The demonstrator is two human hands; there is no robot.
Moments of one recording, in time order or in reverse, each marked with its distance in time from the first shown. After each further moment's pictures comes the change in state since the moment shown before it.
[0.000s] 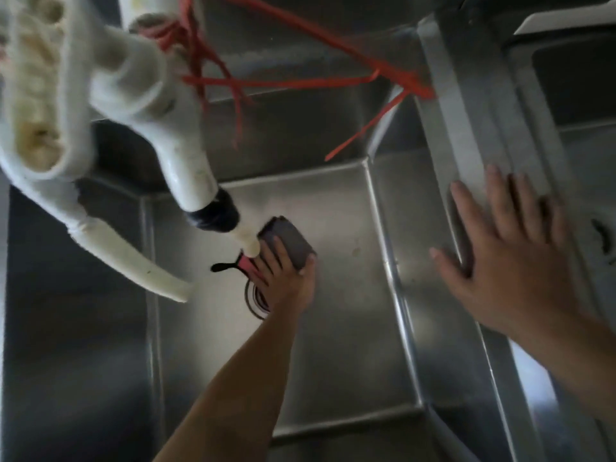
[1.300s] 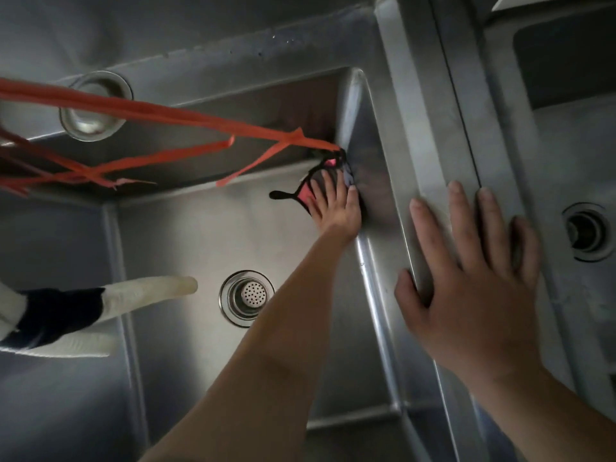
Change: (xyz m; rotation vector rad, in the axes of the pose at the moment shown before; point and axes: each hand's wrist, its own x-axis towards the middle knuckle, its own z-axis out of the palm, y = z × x) left_hand 0.062 0.200 0.024 -0.167 -0.263 0.169; right_hand 0.007 0.008 0.004 0.051 0.058 0.012
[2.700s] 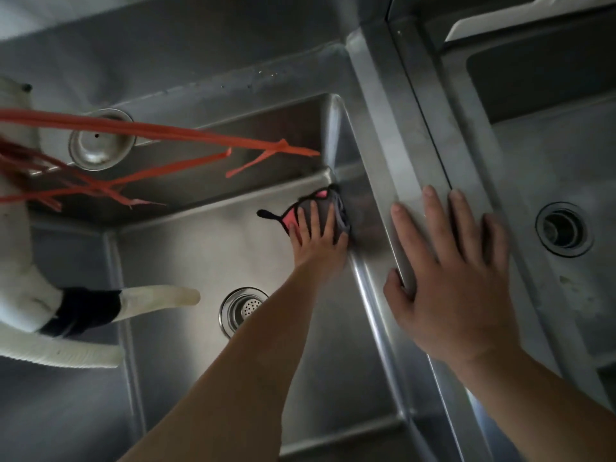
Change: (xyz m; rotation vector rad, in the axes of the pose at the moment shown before) left_hand -0.029 -0.048 0.001 0.425 -0.028 0.178; right_hand -0.001 0.001 0.002 -0.039 -0.019 -0.014
